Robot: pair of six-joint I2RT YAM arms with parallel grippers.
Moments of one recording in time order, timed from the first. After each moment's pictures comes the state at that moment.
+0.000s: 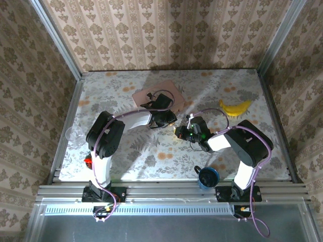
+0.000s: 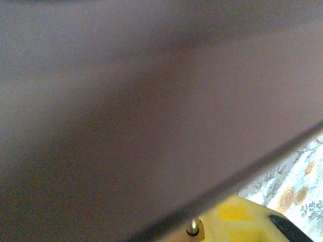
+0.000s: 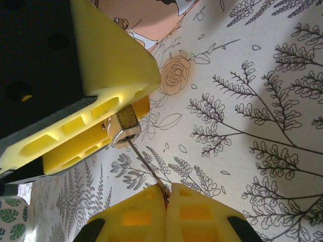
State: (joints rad) left arm -0.73 1.99 1.33 -0.34 0.18 -1.05; right arm 0.53 1.78 0.58 0.63 -0.26 0.85
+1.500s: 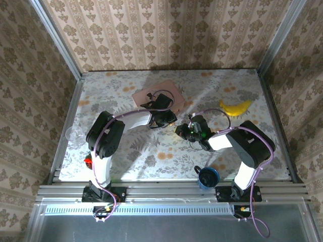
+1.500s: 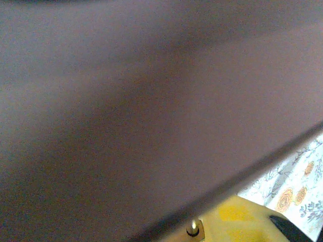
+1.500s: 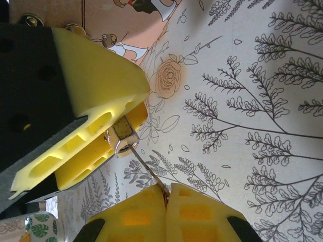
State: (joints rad) left arm -0.73 1.99 1.33 -0.34 0.19 -1.05; right arm 0.52 1.75 0.60 0.56 -0.27 1.01
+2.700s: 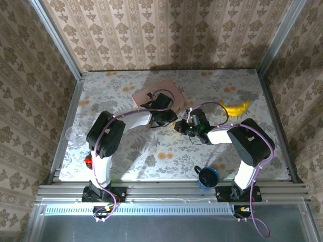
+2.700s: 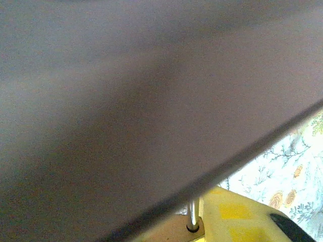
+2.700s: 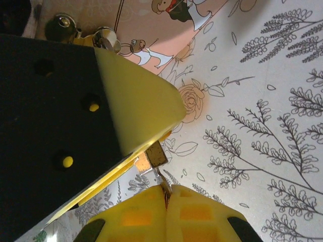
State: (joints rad) left arm -0.73 1.99 1.33 -0.30 0.19 -1.06; right arm 0.48 1.77 0.71 0.46 -0.34 0.86
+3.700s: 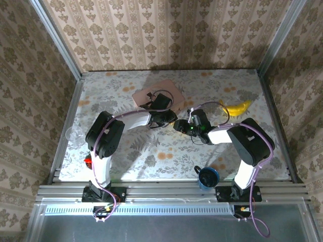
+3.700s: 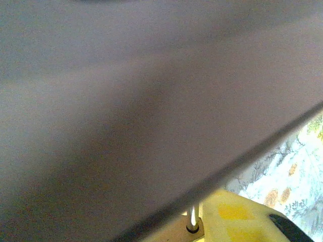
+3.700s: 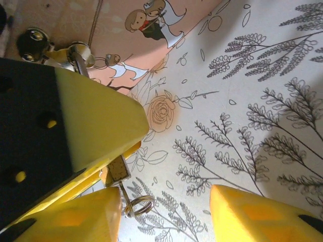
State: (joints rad) left arm -0.72 1.98 1.31 -0.27 0.21 -1.07; right arm 0.47 1.76 0.69 0.44 -0.28 0.79
